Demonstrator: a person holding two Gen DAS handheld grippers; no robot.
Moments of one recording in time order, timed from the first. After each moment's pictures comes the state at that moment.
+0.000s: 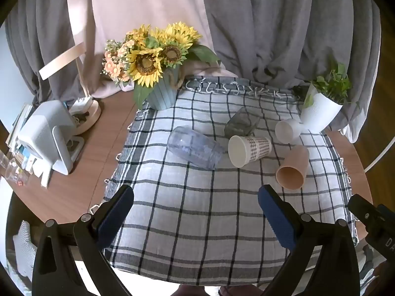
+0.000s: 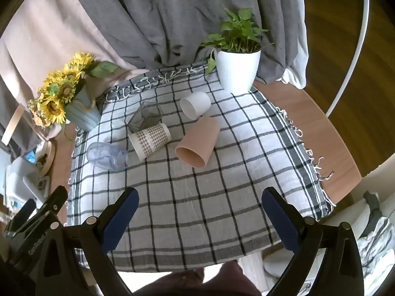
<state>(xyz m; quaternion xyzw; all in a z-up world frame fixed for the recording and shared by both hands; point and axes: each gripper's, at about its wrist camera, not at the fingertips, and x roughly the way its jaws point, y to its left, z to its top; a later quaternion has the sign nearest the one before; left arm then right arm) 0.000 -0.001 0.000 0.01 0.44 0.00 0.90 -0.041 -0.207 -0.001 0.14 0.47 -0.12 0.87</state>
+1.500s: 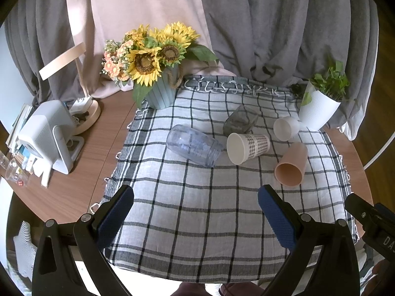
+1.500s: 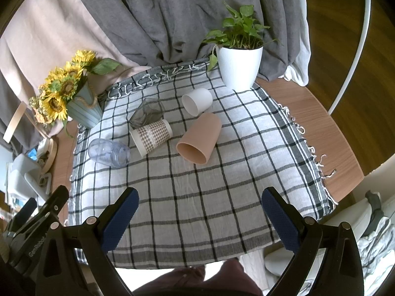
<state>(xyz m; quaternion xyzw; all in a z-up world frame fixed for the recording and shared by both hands) -0.005 -0.004 0.003 0.00 0.44 0.00 0.90 -0.043 -0.207 -0.002 0.14 0.47 -0.12 0.86</state>
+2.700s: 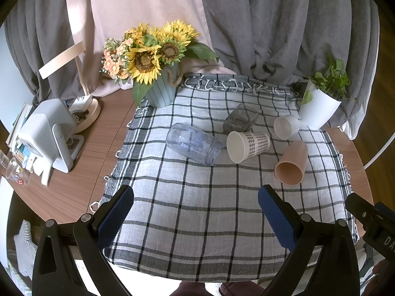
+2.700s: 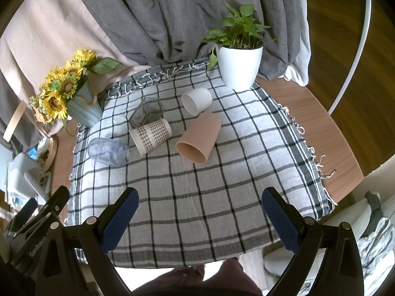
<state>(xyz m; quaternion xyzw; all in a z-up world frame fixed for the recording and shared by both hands) -0.007 -0.004 0.001 0.00 0.44 0.00 0.90 -0.042 -0.207 -0.001 0.14 0.47 -0.12 0.86</state>
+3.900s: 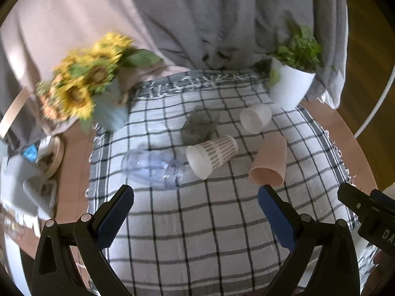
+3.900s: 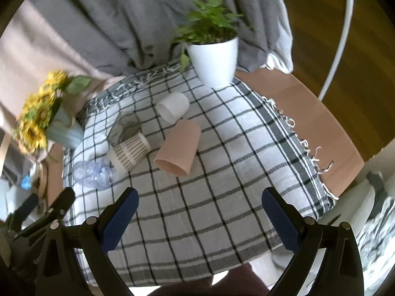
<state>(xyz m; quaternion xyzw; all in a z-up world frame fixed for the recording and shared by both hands) 0.057 -0.082 -0.009 0.11 0.46 -0.10 0.88 -0.024 -0.249 -0.020 0.21 0.46 -0.17 0.84</state>
